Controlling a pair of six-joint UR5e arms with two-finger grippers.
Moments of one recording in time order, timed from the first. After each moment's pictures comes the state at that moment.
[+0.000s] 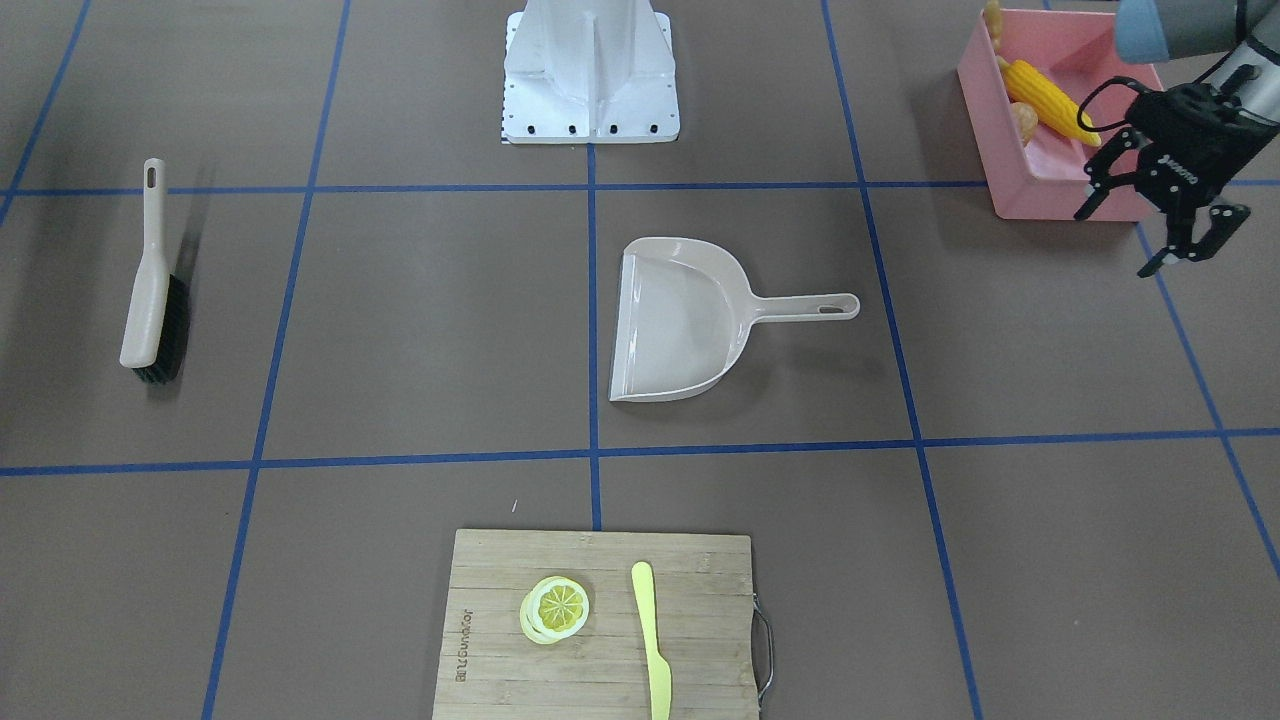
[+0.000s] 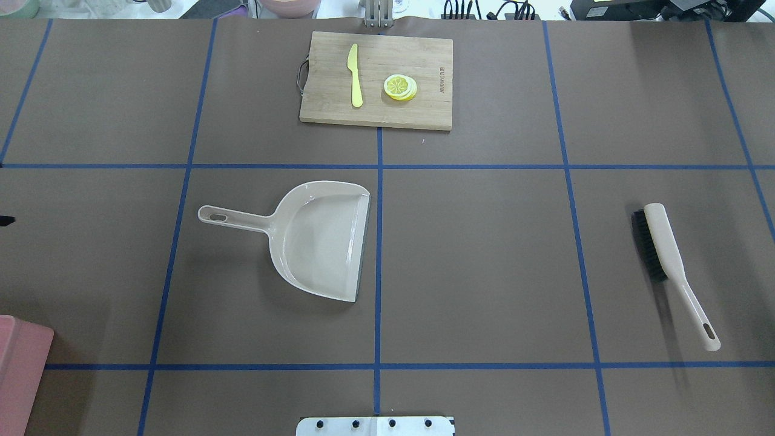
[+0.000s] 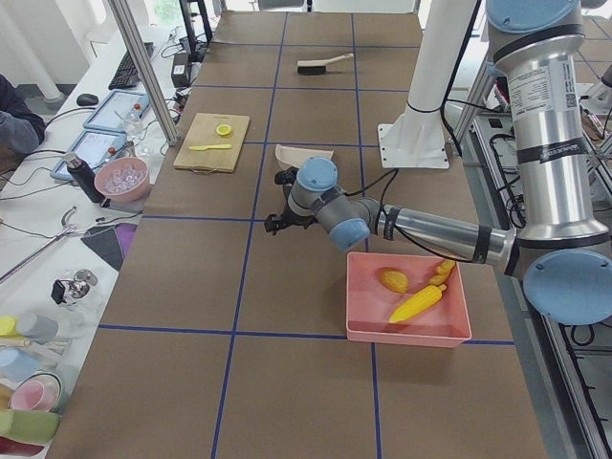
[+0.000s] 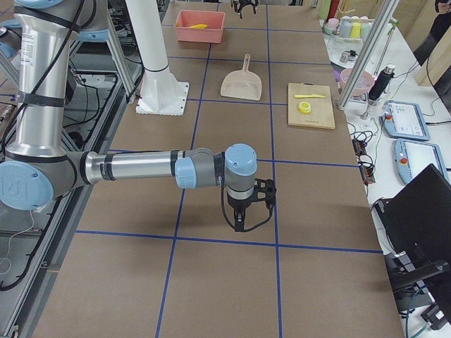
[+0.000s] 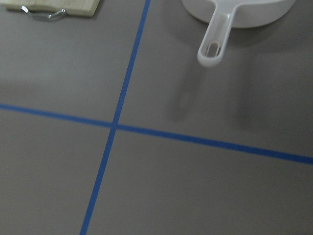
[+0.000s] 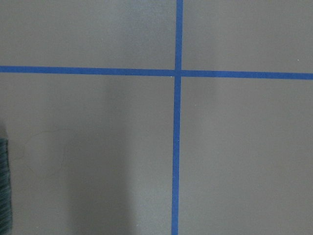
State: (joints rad) left arm -1.19 -1.31 -1.94 -2.25 -2.25 0.26; right arm 1.50 -1.74 1.82 -1.53 2.30 0.13
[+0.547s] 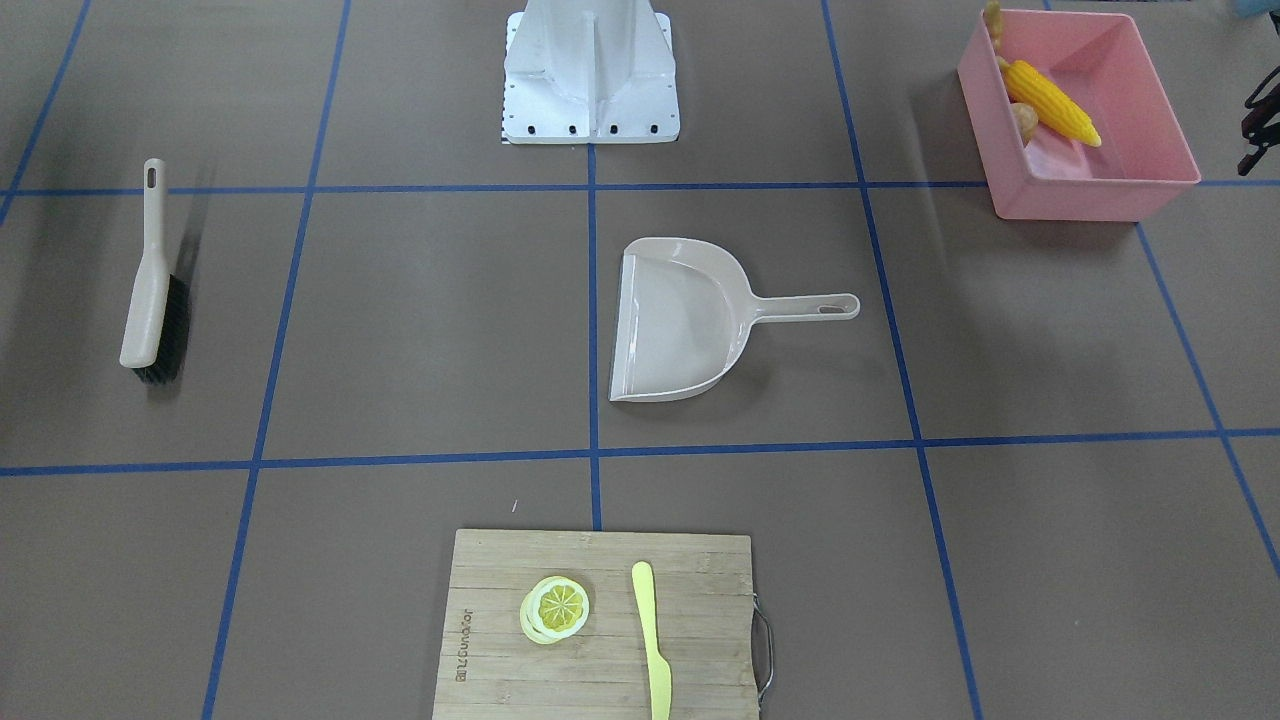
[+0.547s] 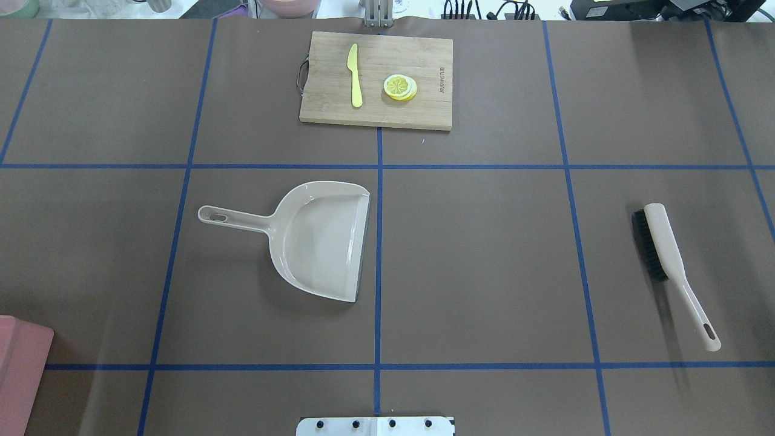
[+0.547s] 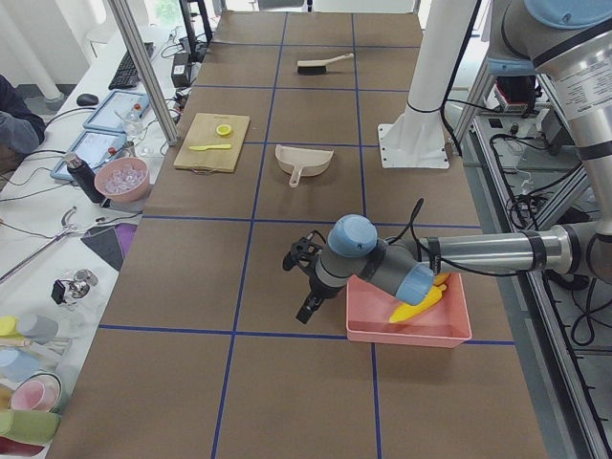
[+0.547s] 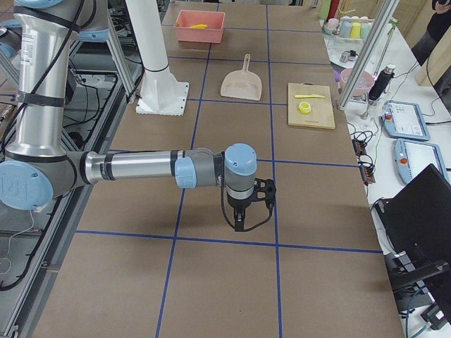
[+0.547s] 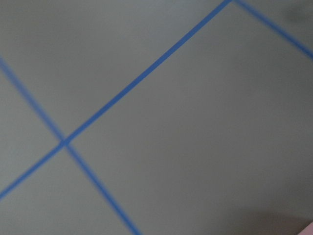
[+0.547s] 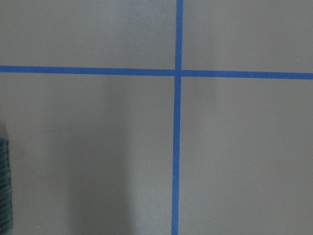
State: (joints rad) left arm -1.48 -1.11 -1.87 -2.14 -2.27 0.11; right arm 1.50 -1.74 1.82 -1.53 2.30 0.13
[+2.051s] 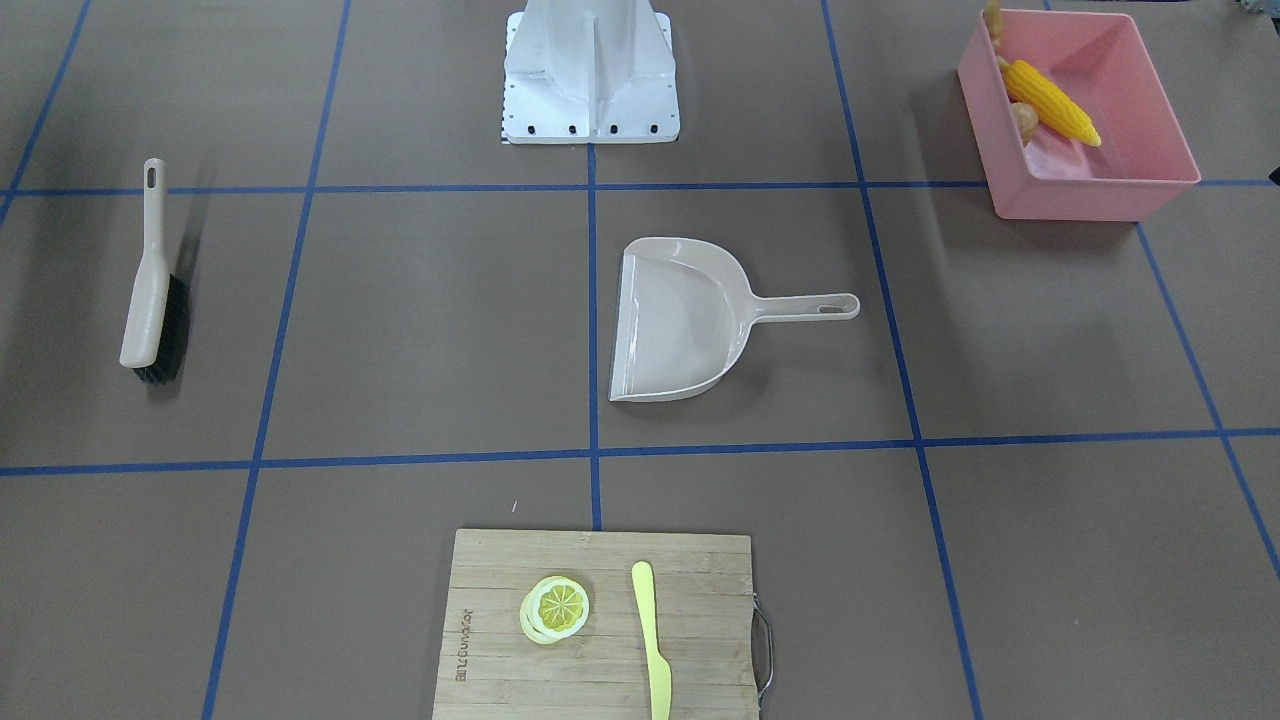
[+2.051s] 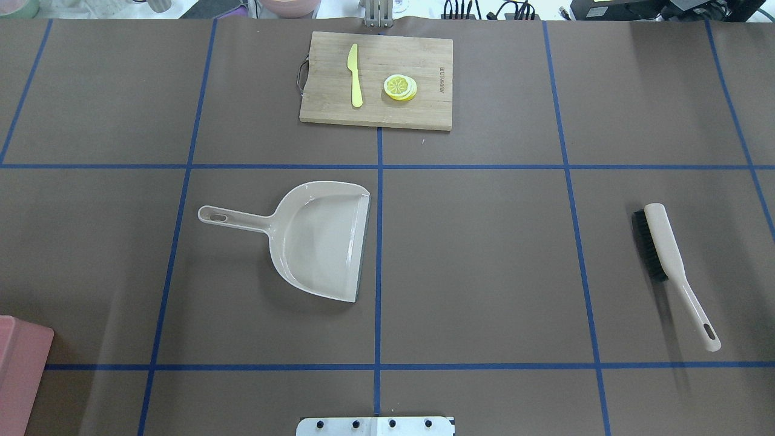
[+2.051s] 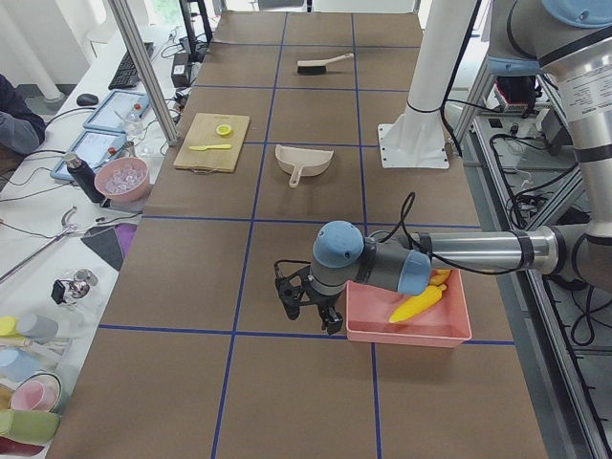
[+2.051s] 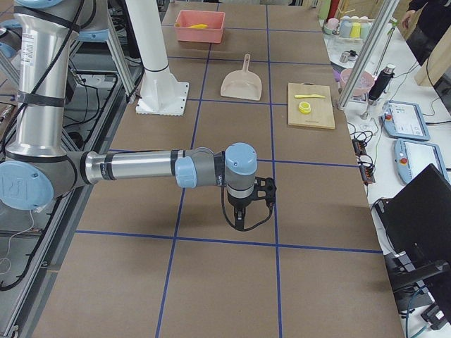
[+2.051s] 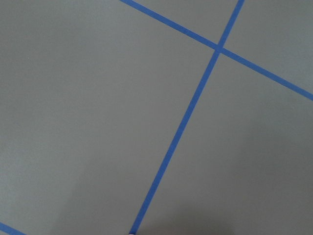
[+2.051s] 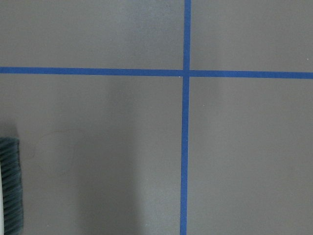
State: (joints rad) left arm -1.52 -1.21 -1.89 -1.83 -2.35 -0.60; right arm 1.50 -1.73 1.82 -1.53 2.33 0.13
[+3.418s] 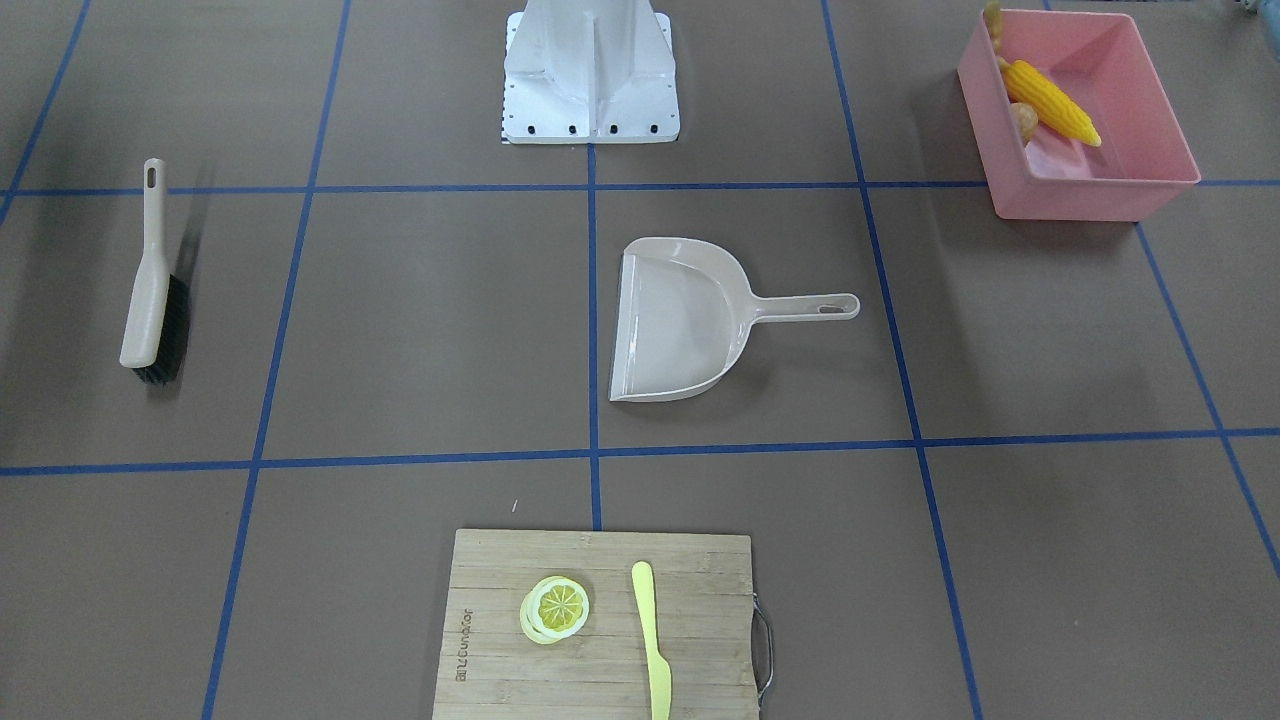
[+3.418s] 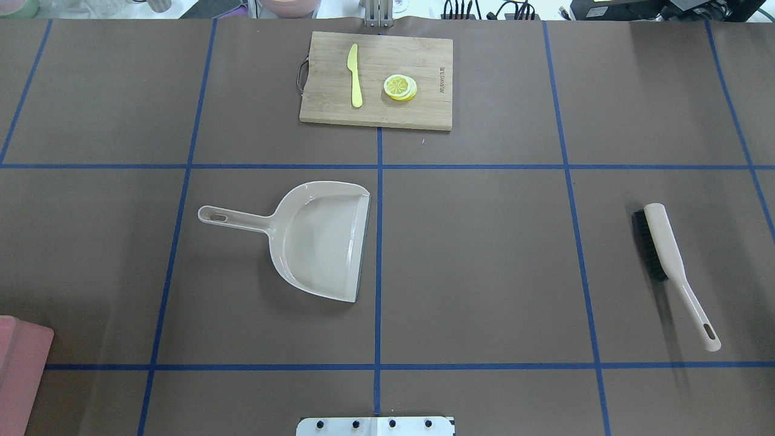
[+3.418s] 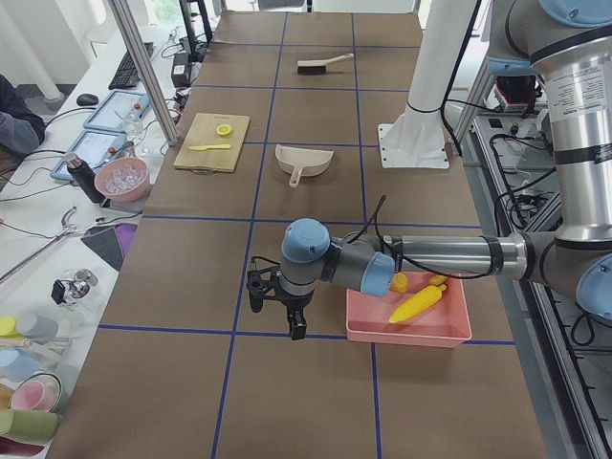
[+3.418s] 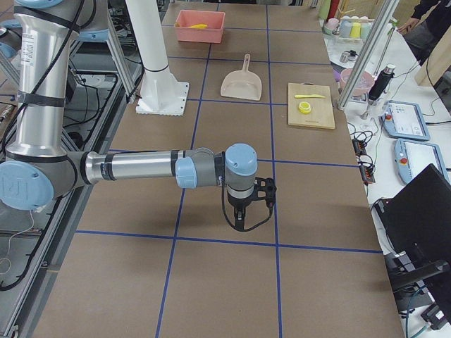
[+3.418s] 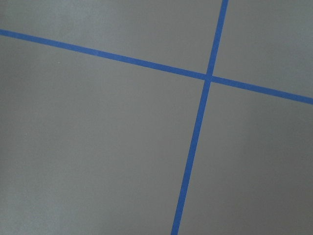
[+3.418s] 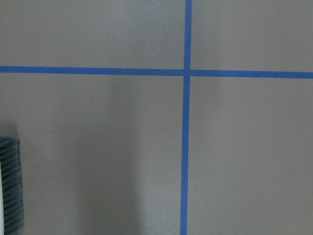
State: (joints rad) left arm -1.50 -1.34 -1.78 -1.85 -2.28 -0.45; right arm 1.49 -1.73 1.82 -1.53 2.33 0.13
